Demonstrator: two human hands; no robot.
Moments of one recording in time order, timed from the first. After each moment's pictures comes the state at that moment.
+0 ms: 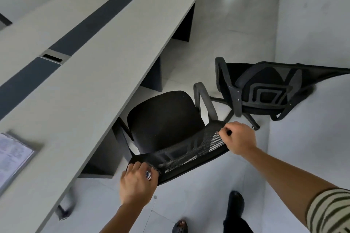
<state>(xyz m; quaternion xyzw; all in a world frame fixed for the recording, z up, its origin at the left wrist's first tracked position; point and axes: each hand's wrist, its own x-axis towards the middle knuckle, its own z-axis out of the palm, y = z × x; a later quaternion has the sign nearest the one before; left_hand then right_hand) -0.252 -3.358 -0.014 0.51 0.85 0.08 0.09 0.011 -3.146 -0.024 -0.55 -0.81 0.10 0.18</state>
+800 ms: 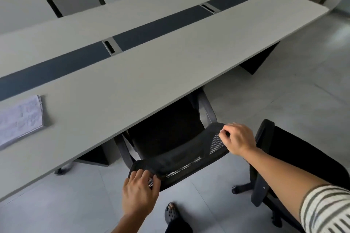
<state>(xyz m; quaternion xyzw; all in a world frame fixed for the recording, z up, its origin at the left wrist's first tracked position) -0.204 -3.147 -0.017 0.25 0.96 0.14 0.06 -0.122 -2.810 -0.021 -0.28 -0.95 0.11 0.07</state>
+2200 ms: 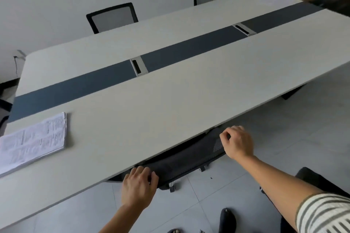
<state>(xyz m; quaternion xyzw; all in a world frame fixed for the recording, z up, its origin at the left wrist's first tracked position) -0.361 -3.102 0.000 0.21 0.97 0.12 0.05 -0.311 -2.767 -0.020 -0.28 -0.93 0.19 0.18</state>
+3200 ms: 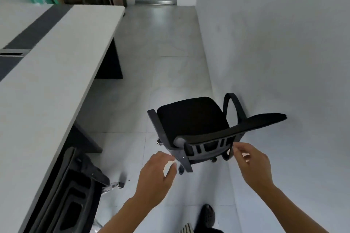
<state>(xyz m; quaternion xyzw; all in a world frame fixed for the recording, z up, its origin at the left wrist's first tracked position) -0.082 -2.899 0.056 0.71 0.60 0.24 0.29 0.196 -2.897 0.047 -0.75 -0.54 0.22 0.31</state>
